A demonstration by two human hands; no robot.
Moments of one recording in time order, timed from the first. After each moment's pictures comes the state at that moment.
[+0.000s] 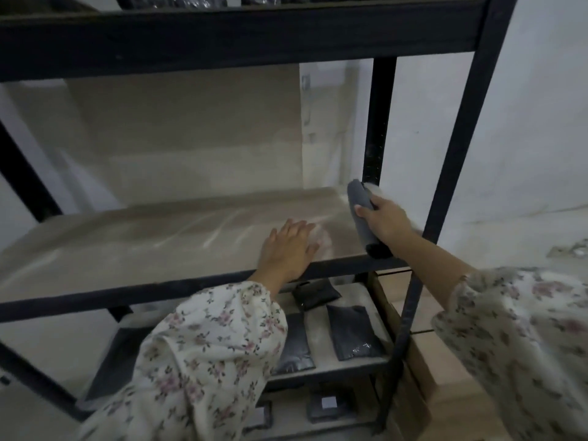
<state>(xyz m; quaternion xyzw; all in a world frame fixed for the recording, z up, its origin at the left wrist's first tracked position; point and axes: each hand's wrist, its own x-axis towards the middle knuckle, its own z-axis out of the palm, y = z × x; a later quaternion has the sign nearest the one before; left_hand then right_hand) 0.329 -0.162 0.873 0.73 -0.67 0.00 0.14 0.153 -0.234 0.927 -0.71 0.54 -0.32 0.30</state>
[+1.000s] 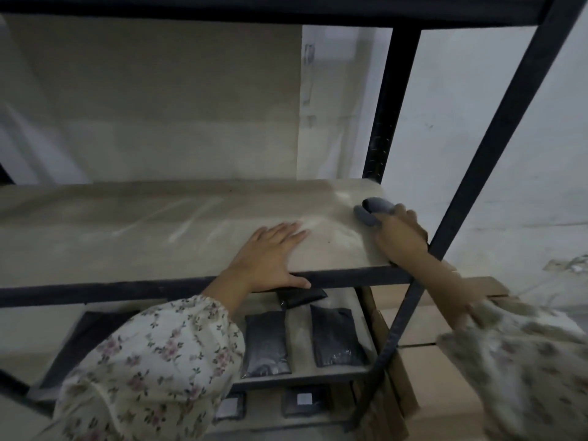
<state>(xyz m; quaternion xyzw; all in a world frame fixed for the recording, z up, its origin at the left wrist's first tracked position) 0.351 -0.180 0.858 0.68 -0.73 0.00 0.05 0.134 -0.303 0.882 -0.81 0.57 -0.14 0.05</state>
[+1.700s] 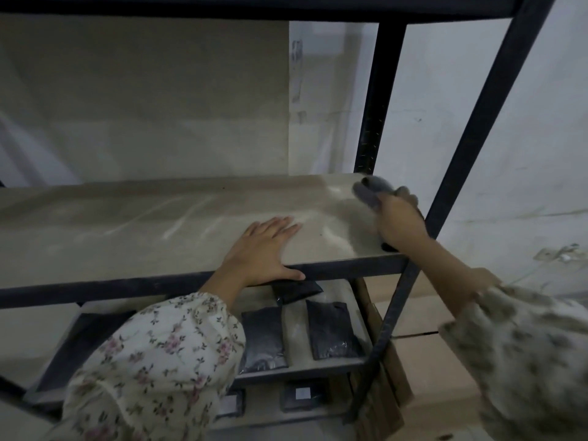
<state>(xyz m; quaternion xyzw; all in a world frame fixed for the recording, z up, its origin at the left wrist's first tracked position) 0.345 -0.179 0.859 0.69 -0.72 -0.01 0.07 0.124 -0.311 0.891 -0.81 0.55 -0.18 0.07</state>
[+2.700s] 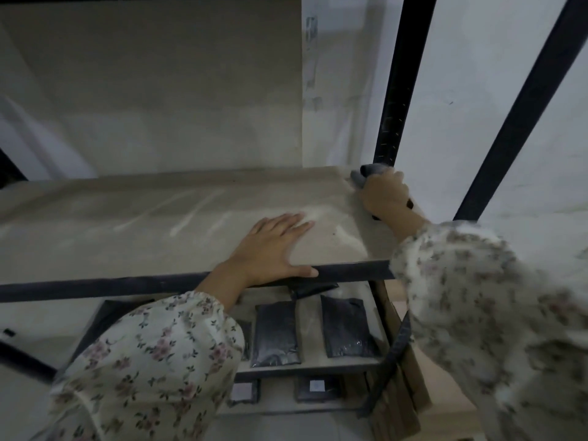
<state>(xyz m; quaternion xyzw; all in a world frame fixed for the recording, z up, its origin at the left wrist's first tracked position) 0.353 -0.185 0.860 0.69 -0.73 -0.03 0.05 0.189 -0.375 0.889 -0.78 0.58 -0.21 0.12</state>
